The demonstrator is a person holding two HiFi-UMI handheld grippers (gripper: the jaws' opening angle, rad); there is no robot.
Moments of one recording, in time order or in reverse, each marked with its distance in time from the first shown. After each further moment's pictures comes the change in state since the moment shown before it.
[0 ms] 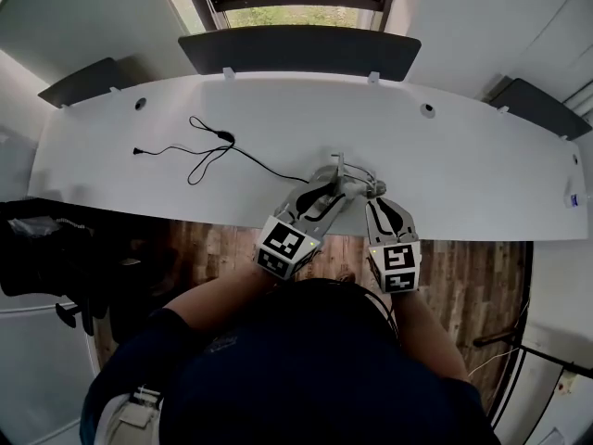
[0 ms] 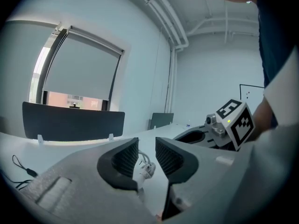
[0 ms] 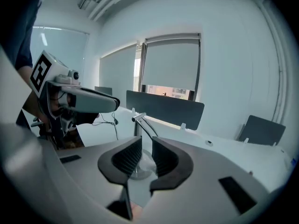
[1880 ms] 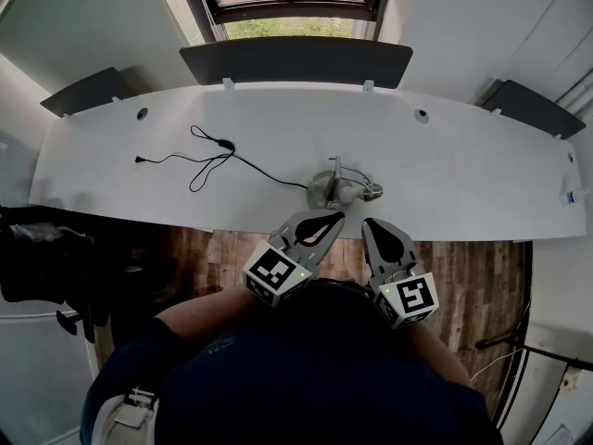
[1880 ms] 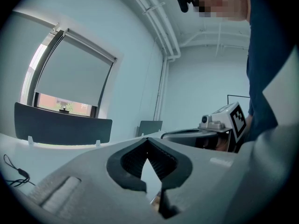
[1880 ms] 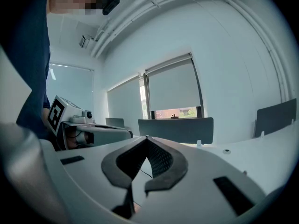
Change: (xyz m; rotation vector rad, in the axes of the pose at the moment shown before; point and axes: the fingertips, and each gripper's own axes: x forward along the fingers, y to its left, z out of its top) left arm -0.044 -0.058 0.046 -0.038 -0.085 -0.132; right arm -0.082 0.040 0.071 0.169 -0.303 0.147
